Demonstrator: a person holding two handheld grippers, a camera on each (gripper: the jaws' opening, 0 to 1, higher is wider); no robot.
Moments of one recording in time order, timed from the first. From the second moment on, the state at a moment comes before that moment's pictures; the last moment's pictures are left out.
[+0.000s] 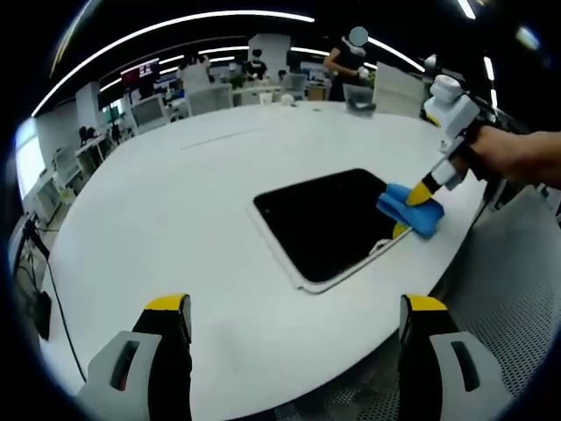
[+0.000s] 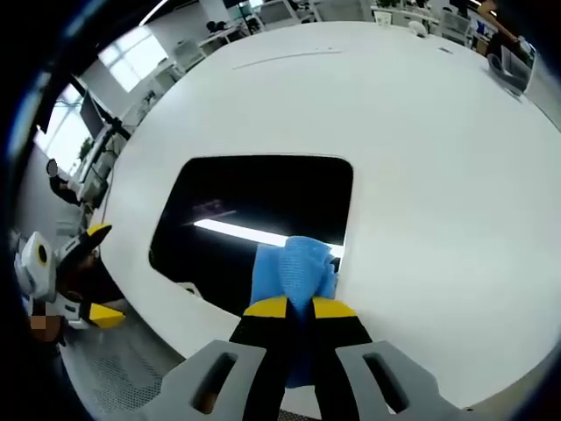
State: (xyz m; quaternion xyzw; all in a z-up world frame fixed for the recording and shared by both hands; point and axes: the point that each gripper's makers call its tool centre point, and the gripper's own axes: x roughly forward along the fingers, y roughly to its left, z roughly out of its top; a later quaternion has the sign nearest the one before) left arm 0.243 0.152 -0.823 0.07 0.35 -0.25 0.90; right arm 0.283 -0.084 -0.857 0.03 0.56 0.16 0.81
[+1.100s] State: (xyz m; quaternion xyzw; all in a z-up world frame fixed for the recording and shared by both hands) left arm 0.247 0.153 -0.824 0.07 0.35 -0.25 0.90; right arm 0.342 -0.093 -0.859 0.02 0.56 0.15 0.82
